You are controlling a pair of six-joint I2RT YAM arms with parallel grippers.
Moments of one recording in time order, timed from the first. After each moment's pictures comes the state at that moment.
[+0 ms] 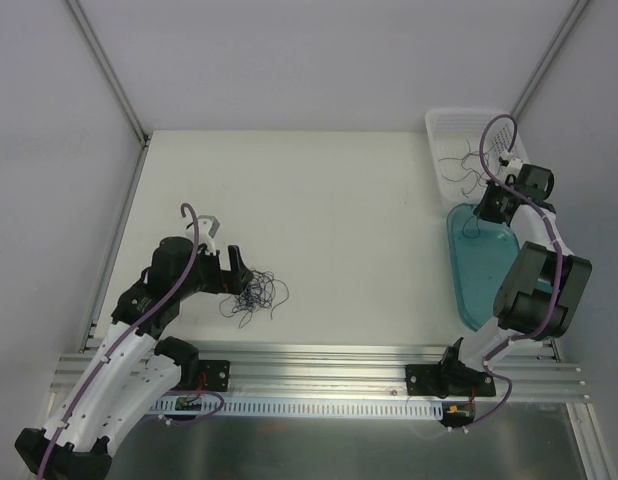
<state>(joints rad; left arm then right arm) -0.38 0.60 0.64 -0.64 0.12 -0.32 -0.35 1.66 1.15 -0.31 -0.30 -0.08</state>
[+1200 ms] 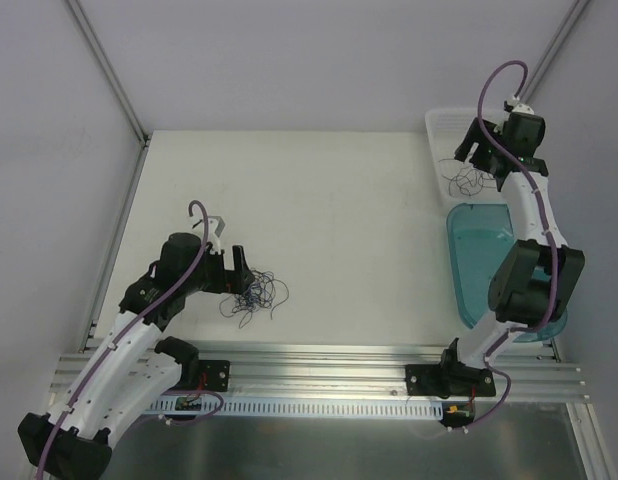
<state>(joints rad) -0.38 0.67 0.63 -0.64 0.12 -0.33 -0.19 1.72 1.54 -0.35 -0.12 0.21</state>
